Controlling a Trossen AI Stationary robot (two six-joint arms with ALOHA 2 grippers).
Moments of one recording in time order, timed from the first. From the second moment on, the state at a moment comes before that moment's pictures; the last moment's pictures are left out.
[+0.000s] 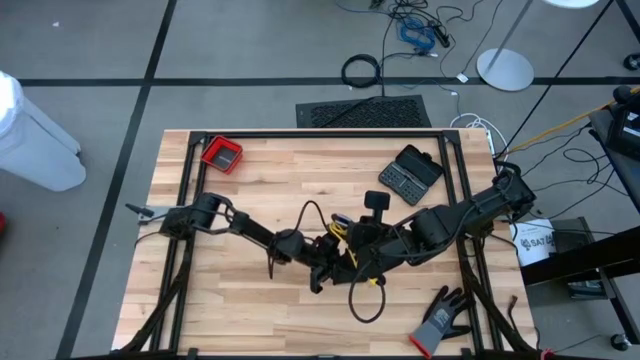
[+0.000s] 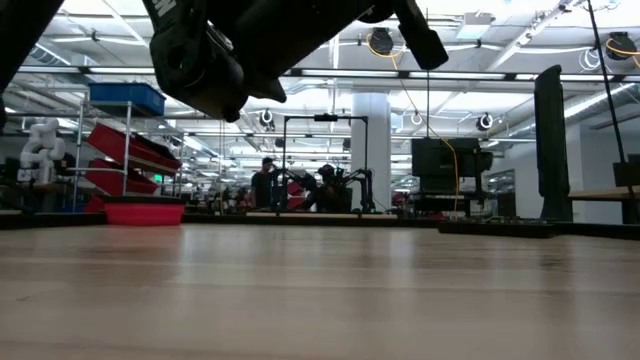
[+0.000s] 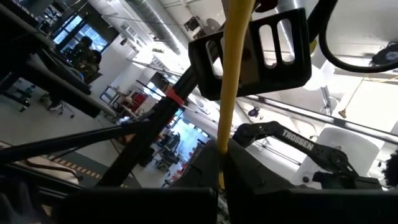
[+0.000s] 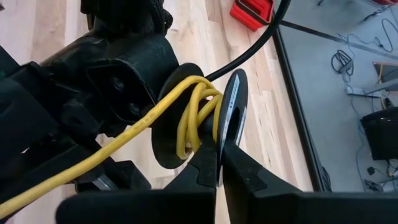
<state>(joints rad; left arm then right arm) -0.24 2.21 1.20 1.53 0.25 -0.80 0.46 1.68 1.77 -1.15 0.65 0.30</state>
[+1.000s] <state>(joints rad) -0.23 2.21 1.20 1.55 0.21 -0.81 0.47 1.68 1.77 -1.19 0.67 0.42</state>
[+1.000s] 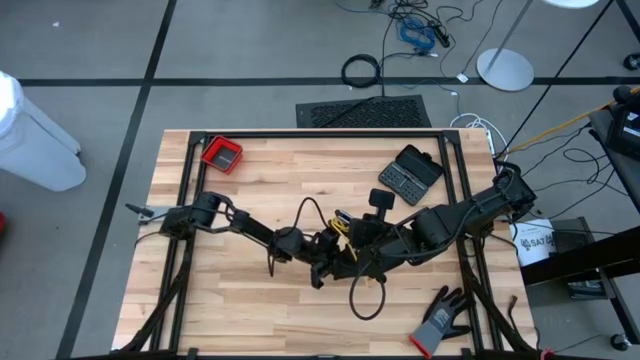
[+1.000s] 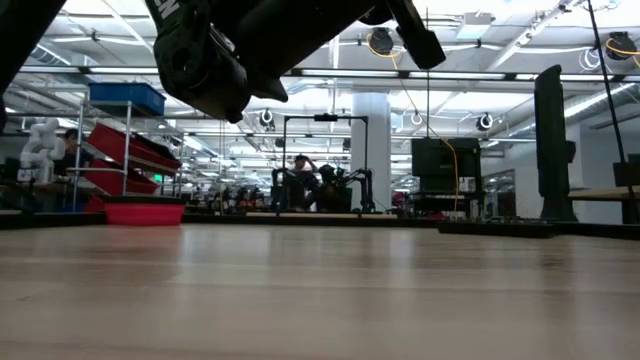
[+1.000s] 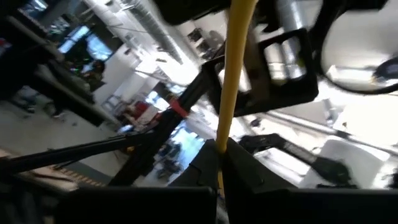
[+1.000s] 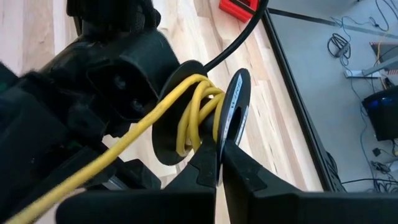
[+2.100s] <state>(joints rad) -0.23 2.21 1.20 1.48 0.09 -0.73 0.49 1.64 1.77 -1.19 0.73 0.52</state>
